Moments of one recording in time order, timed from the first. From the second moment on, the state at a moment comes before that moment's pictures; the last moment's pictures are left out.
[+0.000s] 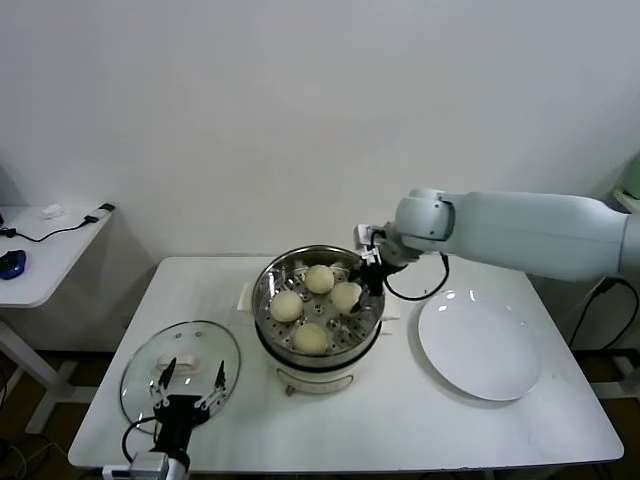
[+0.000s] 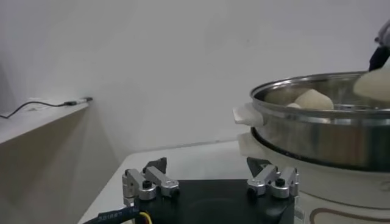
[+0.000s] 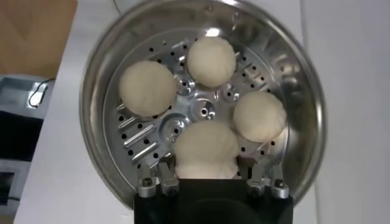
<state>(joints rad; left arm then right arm) 1.73 -1.55 -0.61 -2.12 0.07 0.08 0.02 0.68 1.01 -1.57 1.46 0.82 -0.46 -0.69</state>
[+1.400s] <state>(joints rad) 1.73 -1.52 -0.62 -2.15 0.04 0.12 0.00 0.34 0.81 -0.90 1.33 0.86 -0.29 -0.37</state>
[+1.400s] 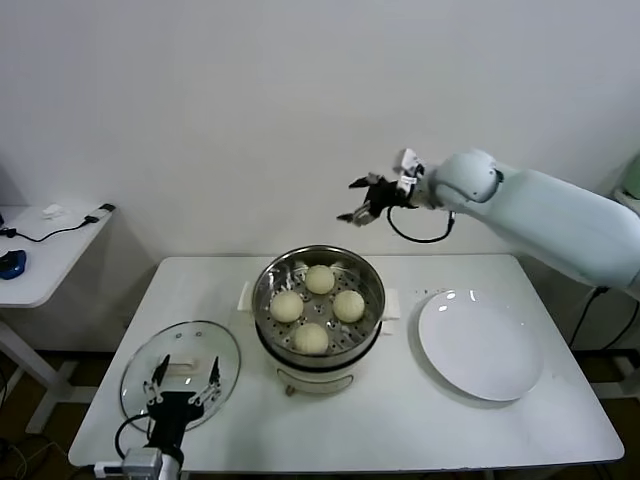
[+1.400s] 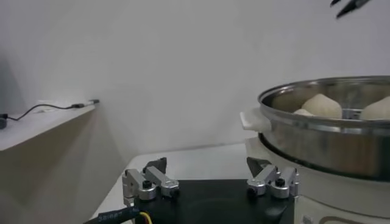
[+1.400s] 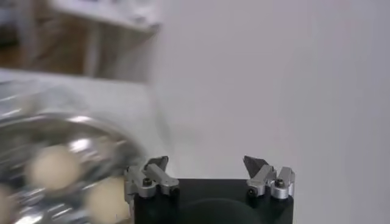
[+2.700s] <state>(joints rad) 1.65 -1.35 -0.64 -1.89 0.56 -0.07 -0.34 -1.54 1.18 0.62 1.64 0.40 0.25 -0.09</state>
